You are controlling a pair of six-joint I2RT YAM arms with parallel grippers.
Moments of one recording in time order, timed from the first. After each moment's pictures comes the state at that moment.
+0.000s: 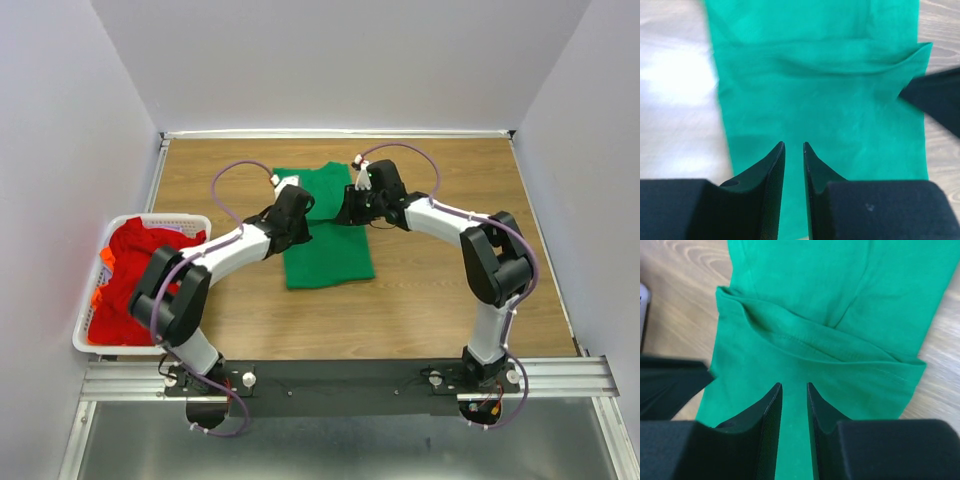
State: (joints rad) left arm -0.58 1.57 0.97 -0.20 -0.21 -0.63; right arm 0.52 1.90 1.27 -0.07 -0.33 0.36
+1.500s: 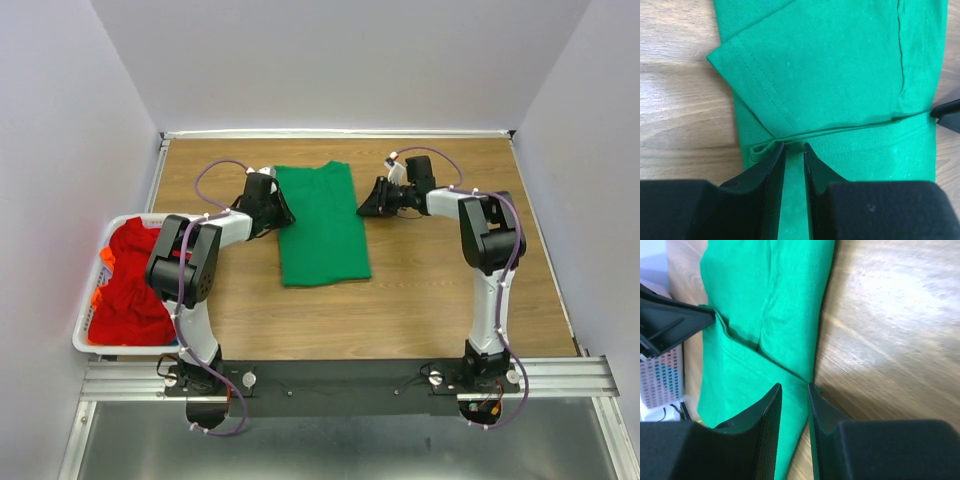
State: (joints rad) left arm -0.28 1.87 1.03 0.11 0.15 -0.57; right arm 0.24 2.18 1.37 0.04 -0.76 0.43
